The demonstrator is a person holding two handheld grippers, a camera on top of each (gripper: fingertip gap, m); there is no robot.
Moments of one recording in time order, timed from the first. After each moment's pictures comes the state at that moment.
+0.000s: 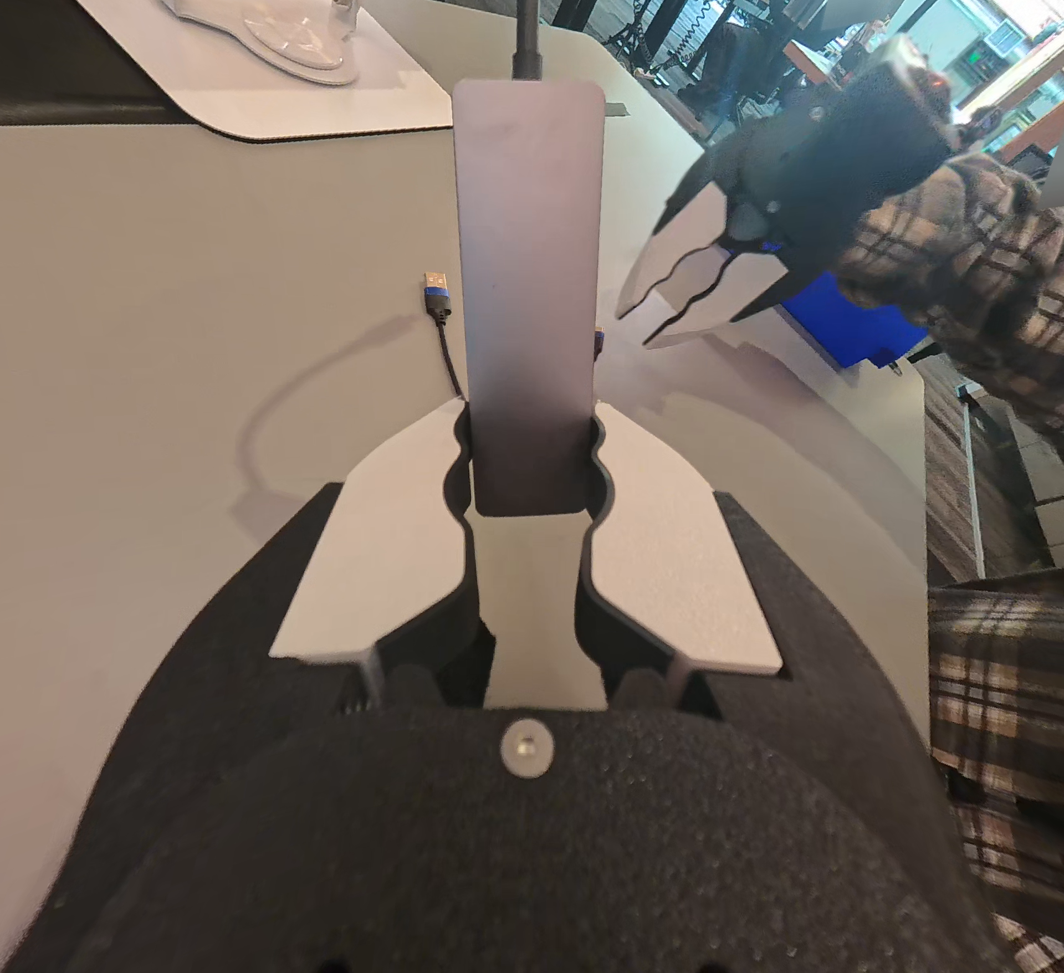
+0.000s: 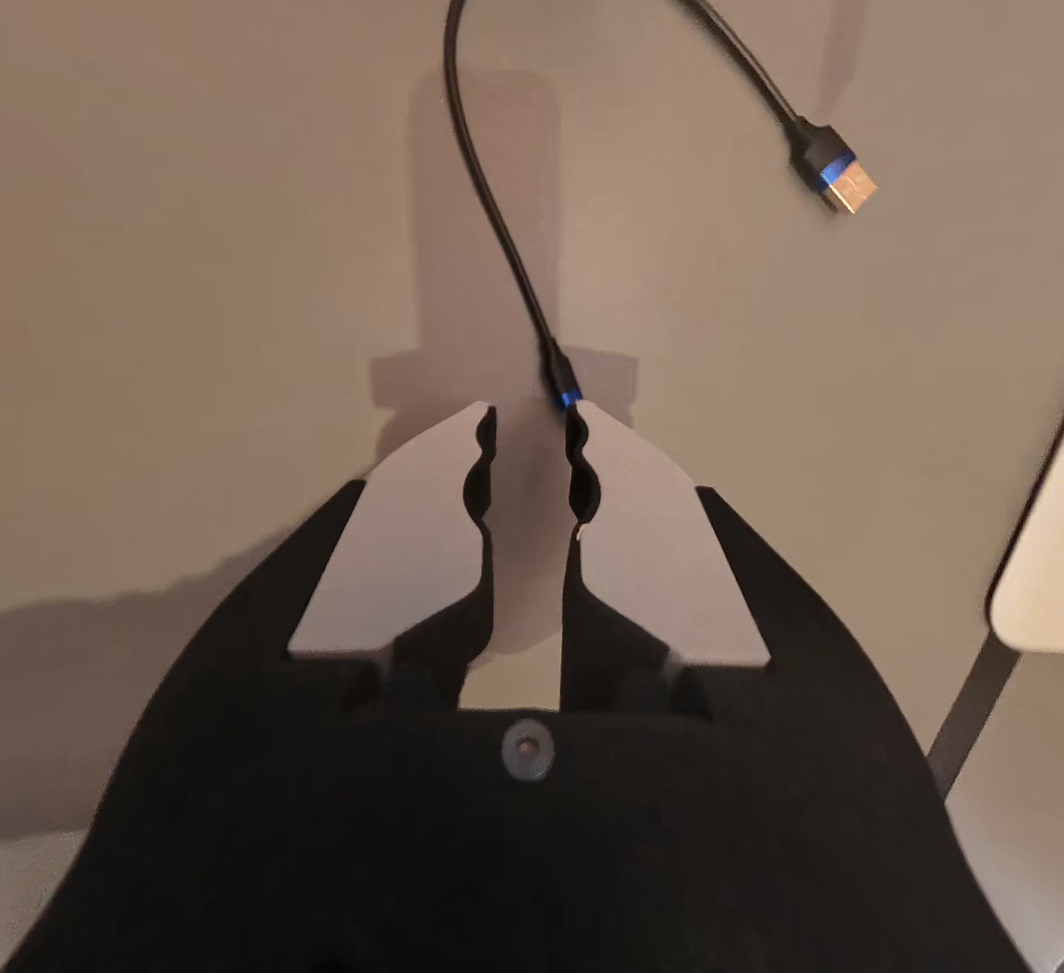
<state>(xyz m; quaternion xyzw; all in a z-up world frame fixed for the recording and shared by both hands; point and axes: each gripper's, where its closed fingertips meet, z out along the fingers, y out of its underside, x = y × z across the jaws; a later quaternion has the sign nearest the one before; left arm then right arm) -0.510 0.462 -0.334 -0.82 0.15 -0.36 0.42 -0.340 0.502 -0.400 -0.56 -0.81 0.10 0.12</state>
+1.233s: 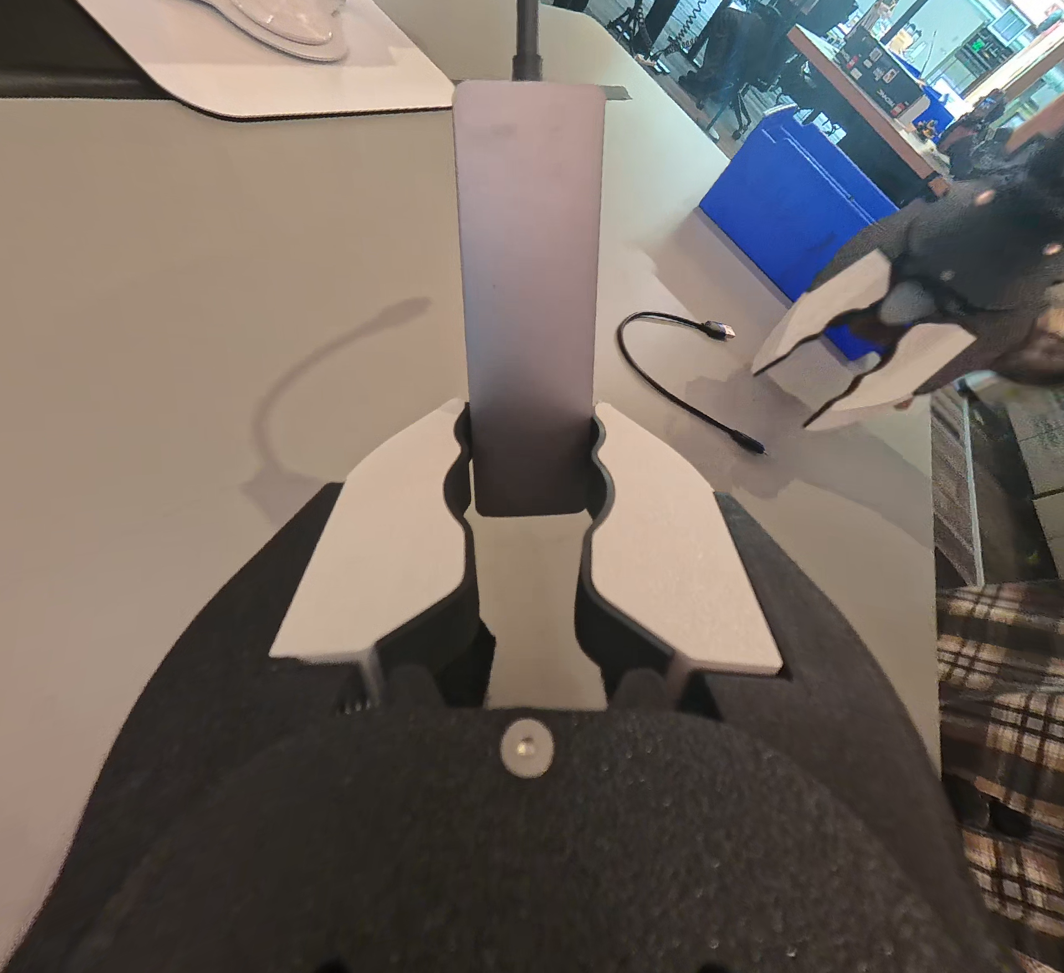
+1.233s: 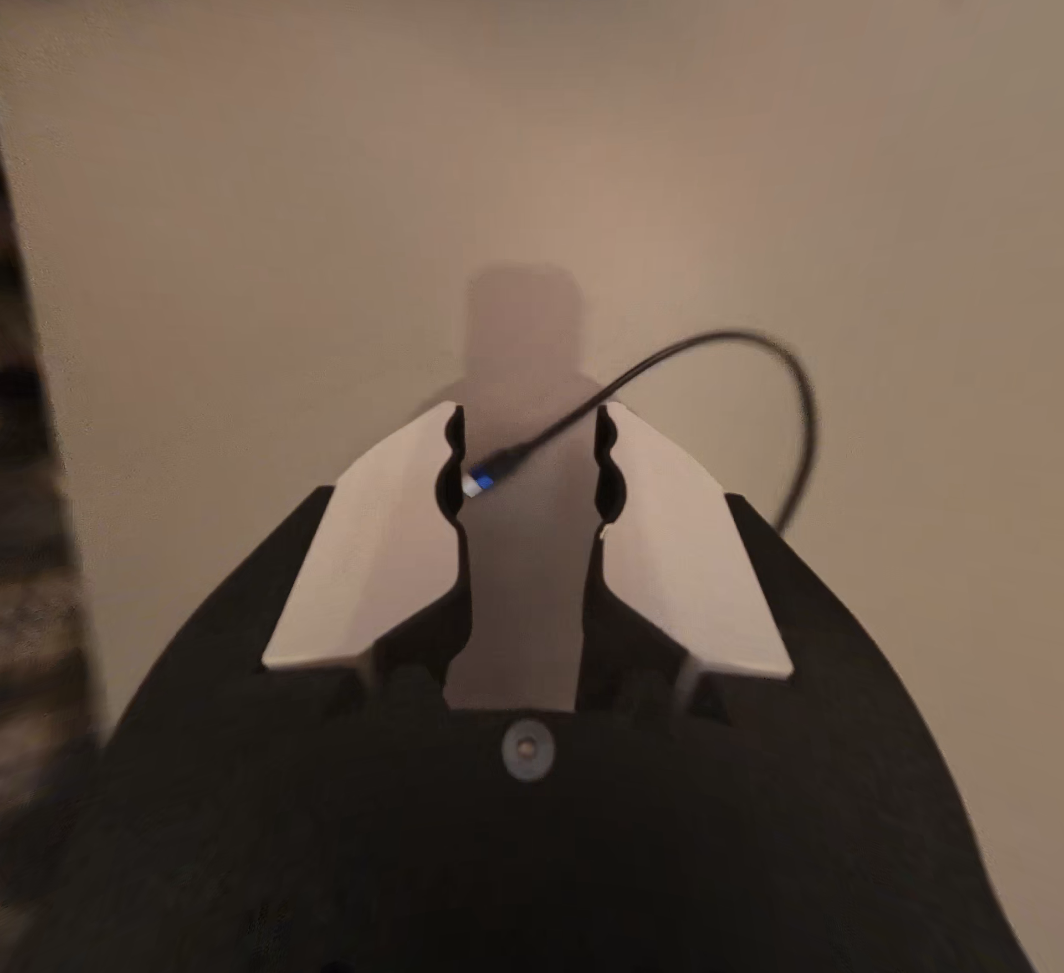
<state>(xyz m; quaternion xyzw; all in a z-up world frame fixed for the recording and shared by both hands) -0.504 0.464 -0.343 -0.82 0.15 -0.36 0.42 -0.300 0.408 -0.376 -0.67 -0.68 0.22 0.16</state>
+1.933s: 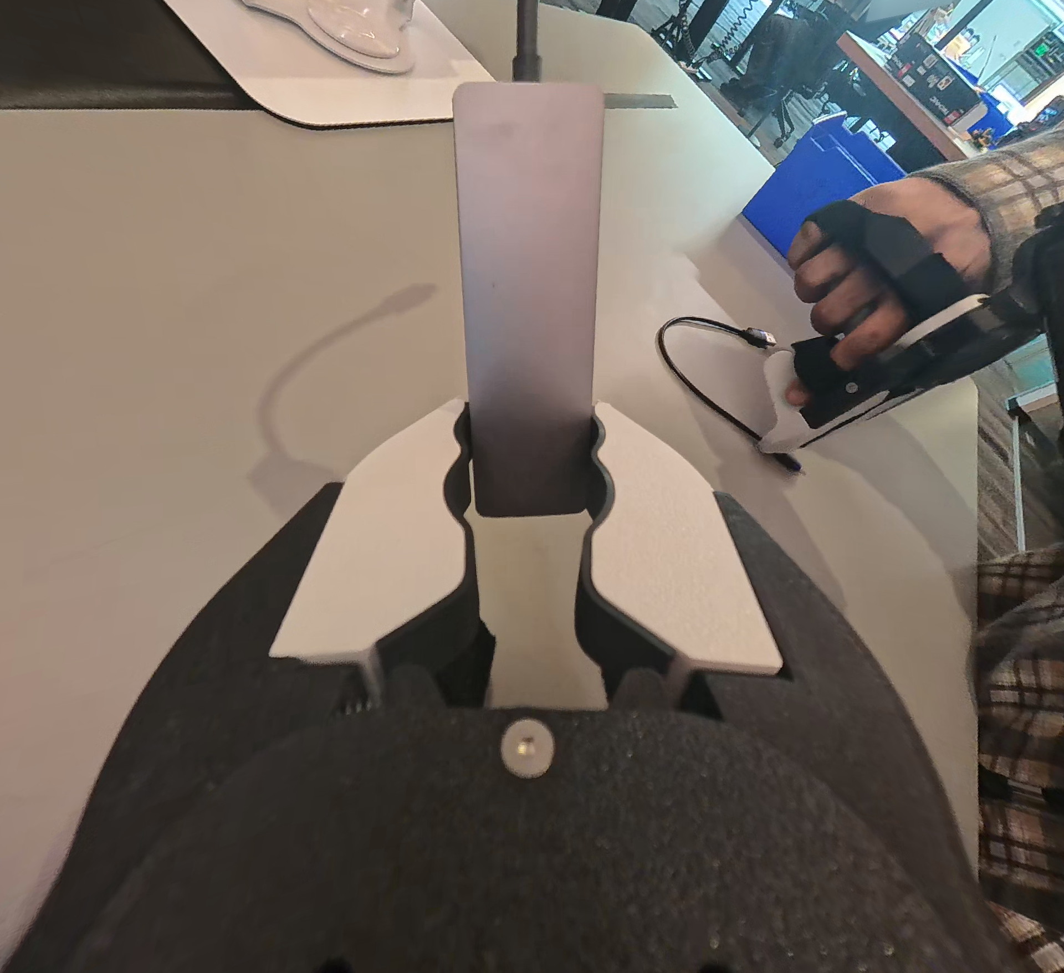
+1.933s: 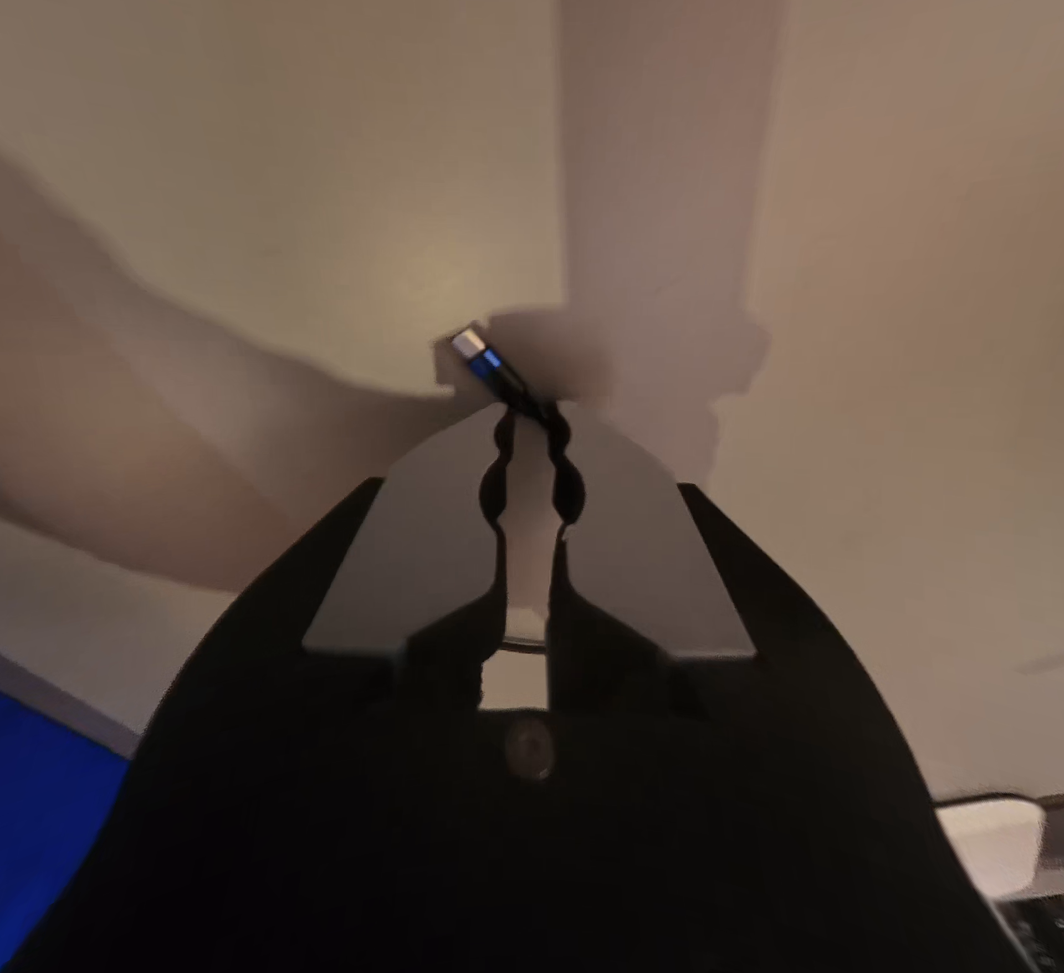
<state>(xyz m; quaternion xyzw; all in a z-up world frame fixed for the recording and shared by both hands) -0.525 0.469 -0.346 -0.83 0.13 -0.34 0.43 -0.293 0.401 -0.426 -0.12 -0.99 0.03 0.00</state>
